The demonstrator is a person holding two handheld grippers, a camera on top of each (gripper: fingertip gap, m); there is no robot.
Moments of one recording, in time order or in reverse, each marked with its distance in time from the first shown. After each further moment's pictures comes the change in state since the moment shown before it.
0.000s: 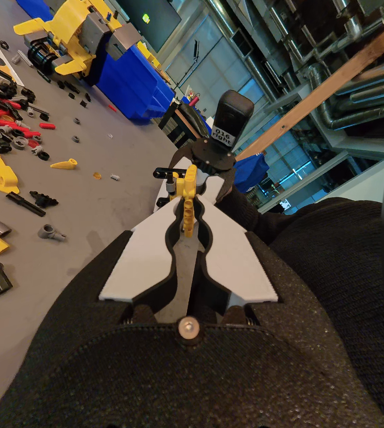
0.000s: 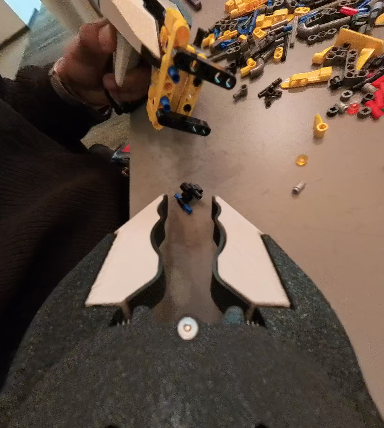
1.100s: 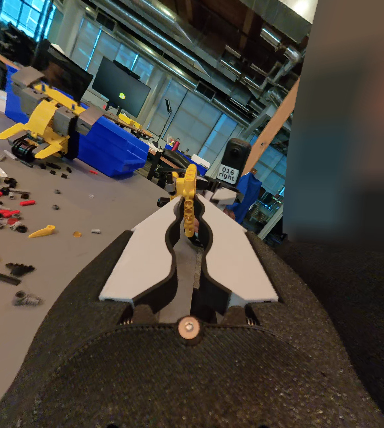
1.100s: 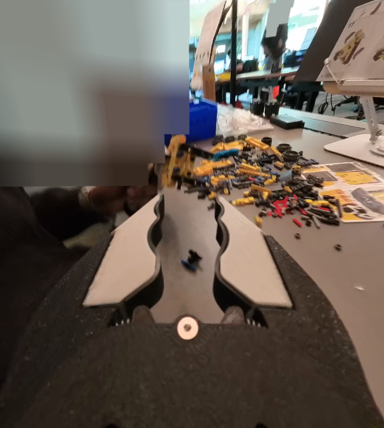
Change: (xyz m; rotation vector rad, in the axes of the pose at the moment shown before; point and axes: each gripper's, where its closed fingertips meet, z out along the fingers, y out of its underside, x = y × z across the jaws) left arm 0.040 -0.022 0.000 0.187 0.107 0.241; right arm -0.027 -0.072 -0.070 0.636 0.240 -0.108
